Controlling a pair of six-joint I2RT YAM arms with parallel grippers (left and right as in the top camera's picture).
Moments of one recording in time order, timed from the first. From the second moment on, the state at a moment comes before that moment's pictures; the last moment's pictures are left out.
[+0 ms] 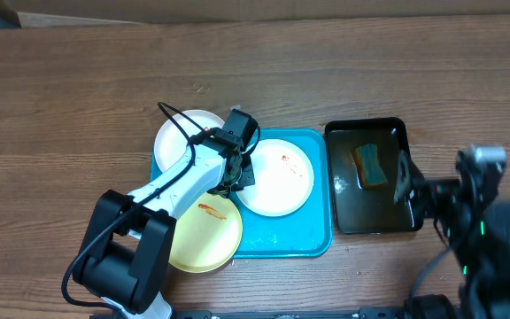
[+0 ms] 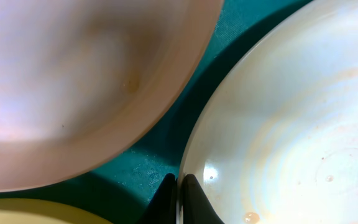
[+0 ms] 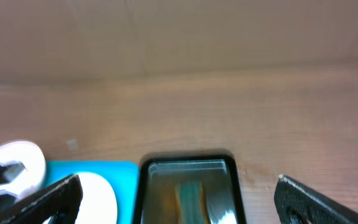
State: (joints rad) left arm -0.46 1.80 1.11 -0.72 -0.03 -0.64; right arm 0.11 0.61 0.84 -0.62 0.00 0.14
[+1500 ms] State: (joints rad) left arm -0.46 1.80 1.11 -0.72 -0.03 -0.64; right arm 0.11 1.83 1.15 -0.93 -0.07 0.18
